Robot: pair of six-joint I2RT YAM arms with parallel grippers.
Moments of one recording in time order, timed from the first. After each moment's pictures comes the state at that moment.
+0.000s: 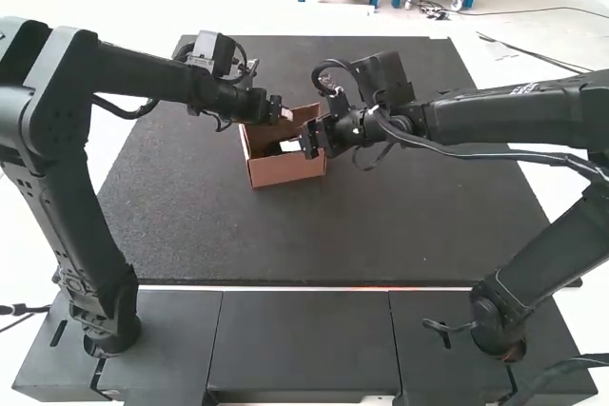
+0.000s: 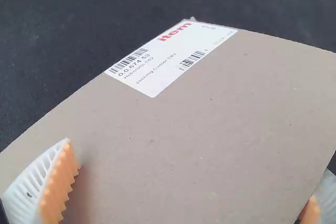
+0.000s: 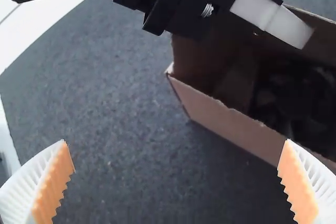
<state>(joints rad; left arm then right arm) -0.34 1.71 1.10 -0.13 0.37 -0.13 0.65 1.44 0.85 -0.01 -0.40 0.04</state>
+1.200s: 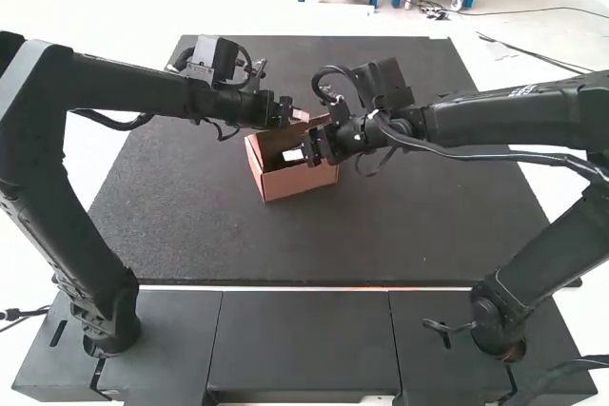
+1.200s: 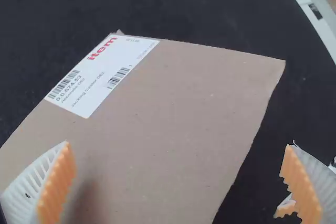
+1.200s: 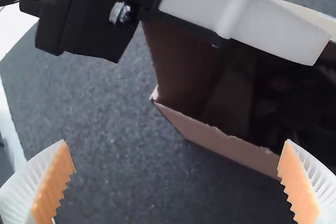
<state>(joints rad) -0.40 1.58 0.98 -0.02 0.48 -0.25 0.65 1.44 0.83 -0.05 -0.41 0.06</state>
